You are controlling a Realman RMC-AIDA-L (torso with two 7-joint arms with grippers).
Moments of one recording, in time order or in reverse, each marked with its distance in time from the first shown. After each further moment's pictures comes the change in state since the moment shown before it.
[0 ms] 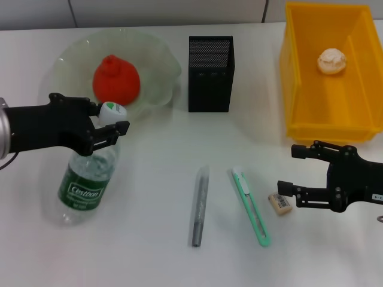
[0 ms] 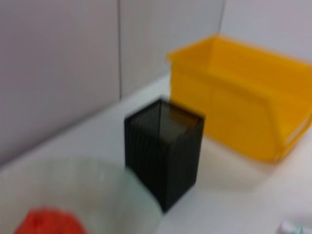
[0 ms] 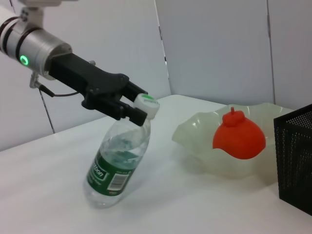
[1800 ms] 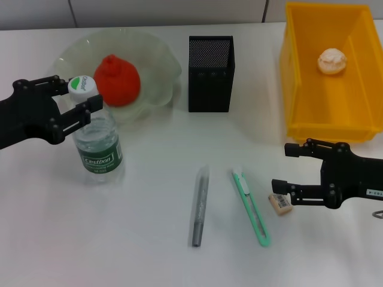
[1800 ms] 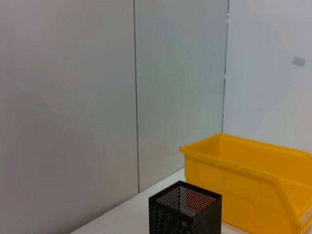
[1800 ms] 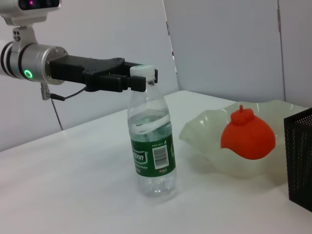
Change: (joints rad) left arm 0.015 0.001 -0.177 -0.345 -0.431 0.040 0.516; right arm 0.035 -0.001 -0.001 -0.001 -0.026 -0.007 0.037
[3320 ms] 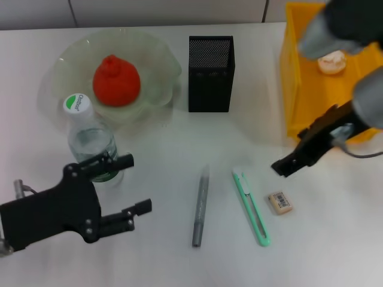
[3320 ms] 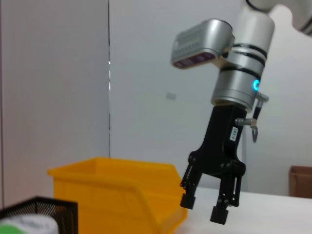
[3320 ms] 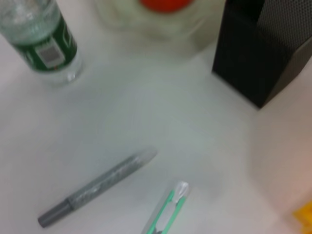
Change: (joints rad) left arm -0.124 -0.002 -0.127 -0.620 0.011 0.401 0.573; right arm 0.365 0.003 -0.421 -0.717 -0.881 -0.213 1.368
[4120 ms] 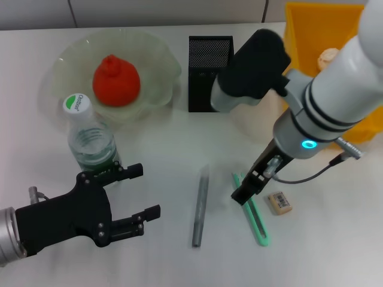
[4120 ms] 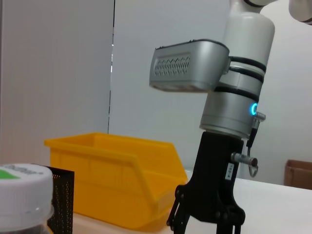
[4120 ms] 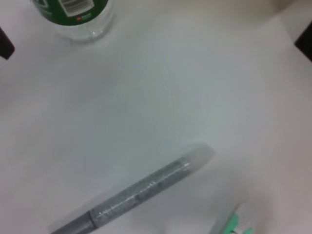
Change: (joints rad) left arm -0.039 0.000 0.008 -0.092 0.025 -0.053 0.006; right arm 0.152 0.008 -0.312 0.330 0.012 0.252 0.143
